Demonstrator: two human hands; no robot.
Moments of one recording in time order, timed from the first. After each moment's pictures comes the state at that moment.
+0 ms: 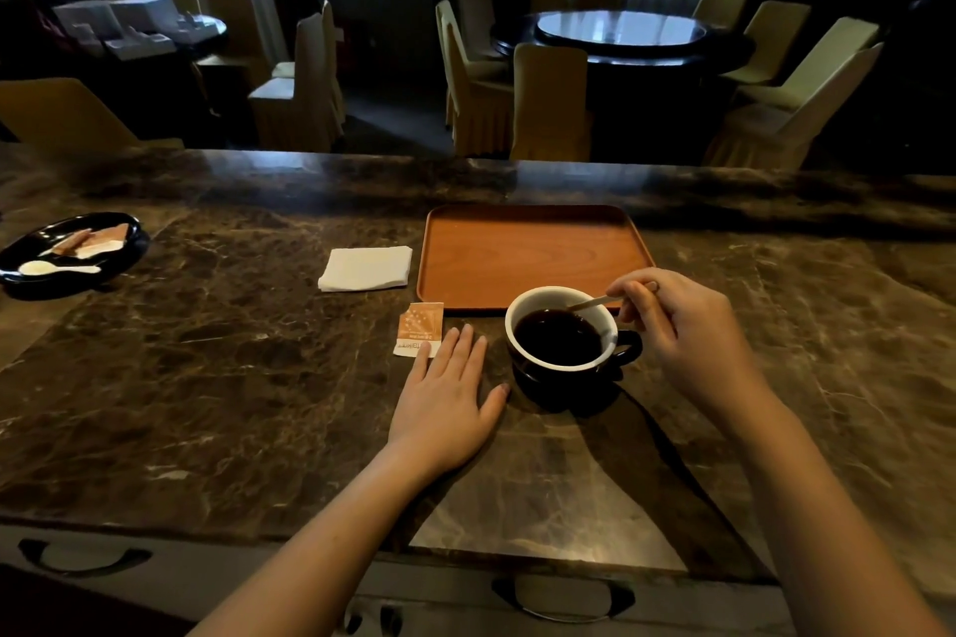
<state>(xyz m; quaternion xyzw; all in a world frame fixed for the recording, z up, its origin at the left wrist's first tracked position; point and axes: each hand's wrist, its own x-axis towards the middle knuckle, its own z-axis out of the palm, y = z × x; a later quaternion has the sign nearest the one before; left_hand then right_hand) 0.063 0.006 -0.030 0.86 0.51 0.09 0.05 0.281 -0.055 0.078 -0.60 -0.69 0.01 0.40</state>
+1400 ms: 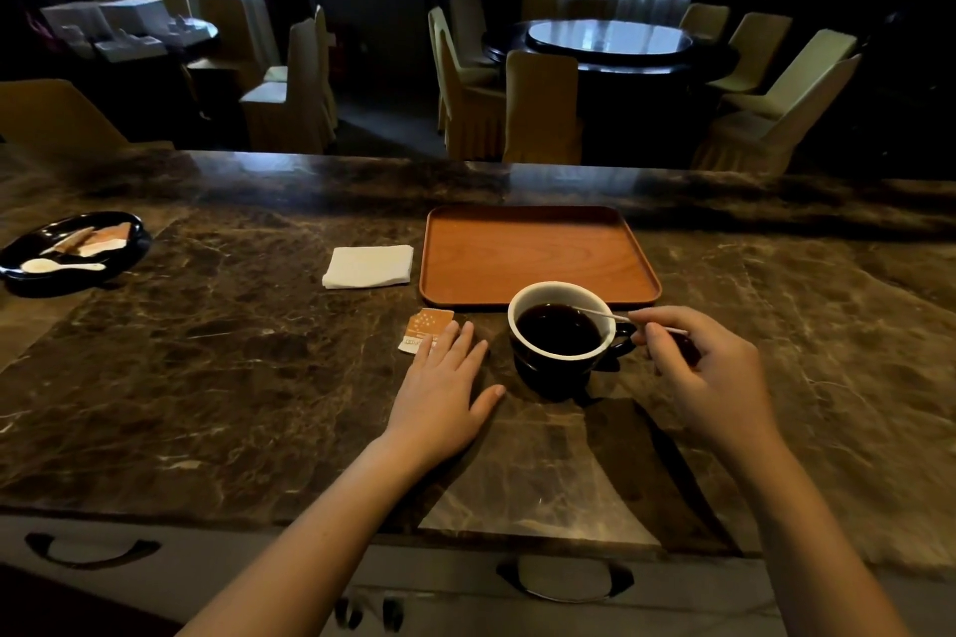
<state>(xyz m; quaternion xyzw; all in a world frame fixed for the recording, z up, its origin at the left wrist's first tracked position) 0.050 0.003 -0.020 0.87 0.47 0.12 0.08 0.272 -0.098 0.058 -0.63 -0.61 0.07 0.48</state>
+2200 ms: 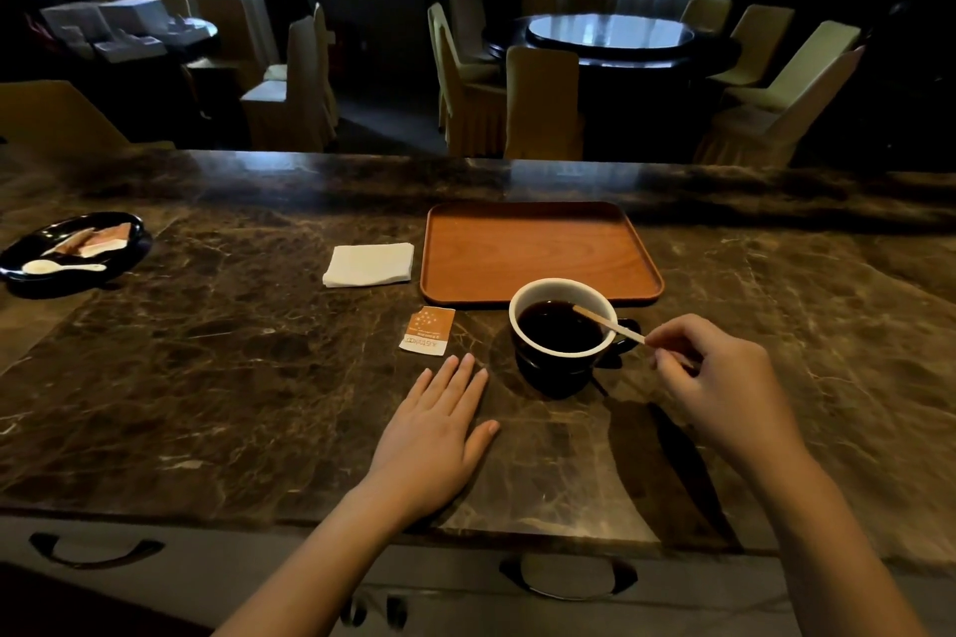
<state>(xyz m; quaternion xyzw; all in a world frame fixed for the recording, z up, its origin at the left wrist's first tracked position) 0.031 -0.034 -0.029 0.89 0.45 0.10 0.07 0.278 -0.105 0.057 -0.72 -0.59 0.07 0.36</state>
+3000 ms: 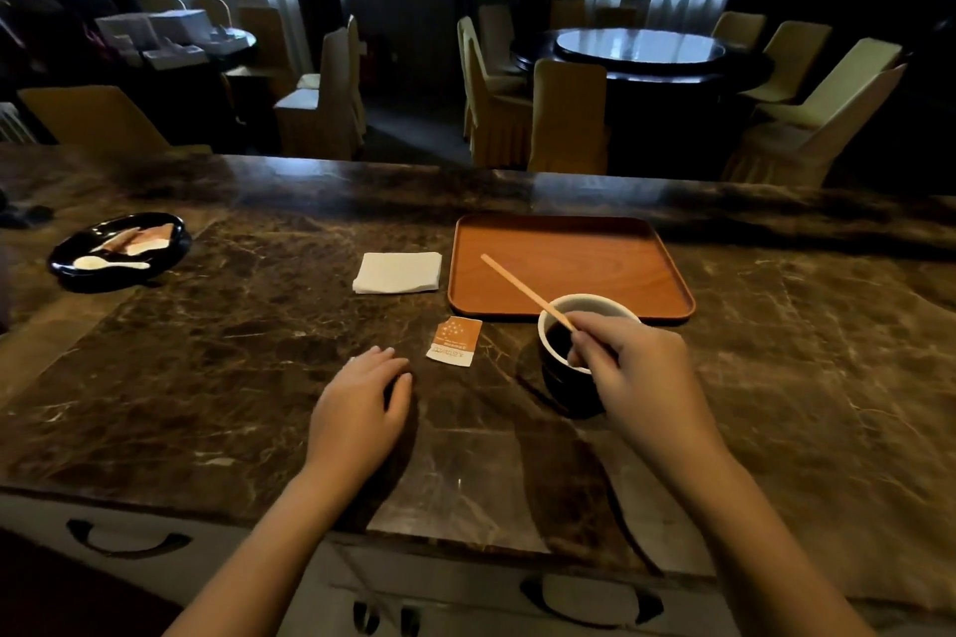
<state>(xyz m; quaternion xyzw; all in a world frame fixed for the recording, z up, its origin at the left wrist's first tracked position) -0.030 -0.007 -0.007 0.75 0.58 0.30 0.06 0.199 -0.080 0.084 -0.64 -0.65 0.10 0.40</state>
